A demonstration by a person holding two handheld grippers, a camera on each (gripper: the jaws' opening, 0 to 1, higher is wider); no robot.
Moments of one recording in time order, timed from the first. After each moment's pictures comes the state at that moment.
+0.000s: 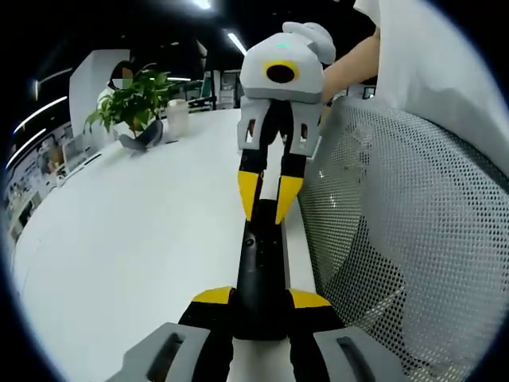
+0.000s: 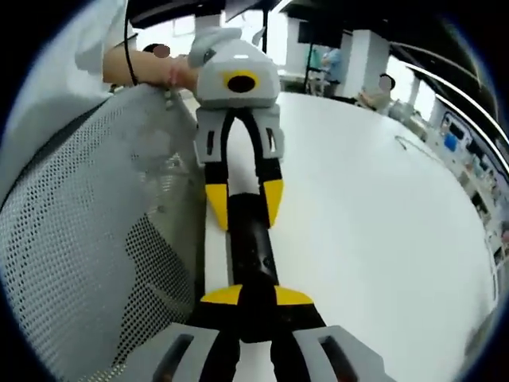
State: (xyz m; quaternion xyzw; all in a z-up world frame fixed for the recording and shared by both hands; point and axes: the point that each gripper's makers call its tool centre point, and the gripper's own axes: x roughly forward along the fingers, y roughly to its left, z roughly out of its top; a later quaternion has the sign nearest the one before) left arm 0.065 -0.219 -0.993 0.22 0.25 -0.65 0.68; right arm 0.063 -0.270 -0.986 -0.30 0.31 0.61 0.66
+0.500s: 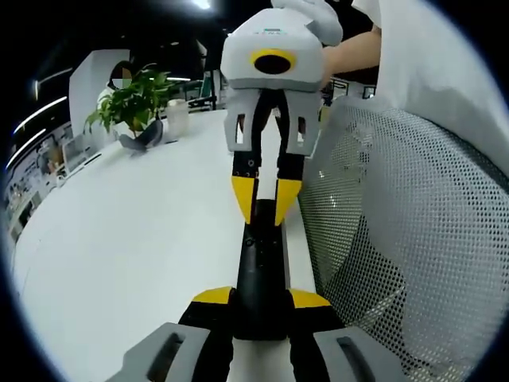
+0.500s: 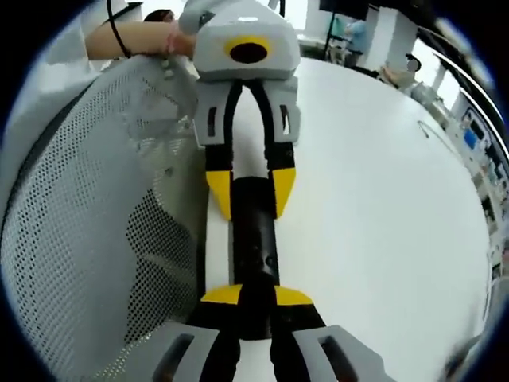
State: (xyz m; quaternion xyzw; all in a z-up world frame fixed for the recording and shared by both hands) left arm 0.064 -0.219 -0.993 0.22 0.25 -0.65 0.68; right arm 0.062 -0.269 -0.989 -0.37 0.38 0.59 0.61
